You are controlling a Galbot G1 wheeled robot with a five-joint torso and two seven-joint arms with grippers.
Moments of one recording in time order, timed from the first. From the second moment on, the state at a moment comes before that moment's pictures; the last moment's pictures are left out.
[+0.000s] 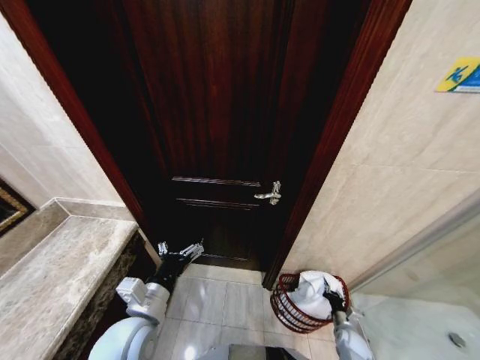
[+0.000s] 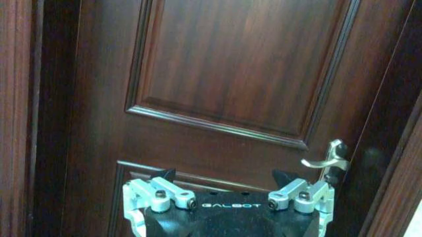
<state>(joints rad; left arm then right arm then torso) 1.81 -1.59 -0.63 -2.50 -0.24 0.33 0.18 -1.22 1.42 0.93 0.96 0.30 0.15 -0.35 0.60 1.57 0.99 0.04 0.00</state>
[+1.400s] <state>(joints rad) 1.81 -1.59 -0.63 -2.50 -0.24 0.33 0.18 -0.76 1.38 0.96 0.21 0.06 0.00 -0.32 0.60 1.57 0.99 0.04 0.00</state>
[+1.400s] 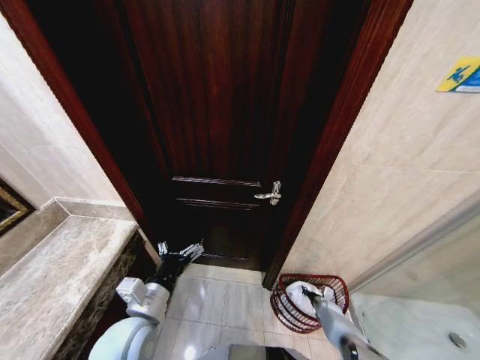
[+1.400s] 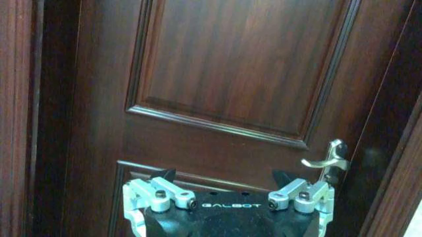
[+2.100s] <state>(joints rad) 1.81 -1.59 -0.63 -2.50 -0.24 0.33 0.18 -0.75 1.35 0.95 0.20 -0.01 0.01 -0.32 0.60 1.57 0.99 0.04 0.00</state>
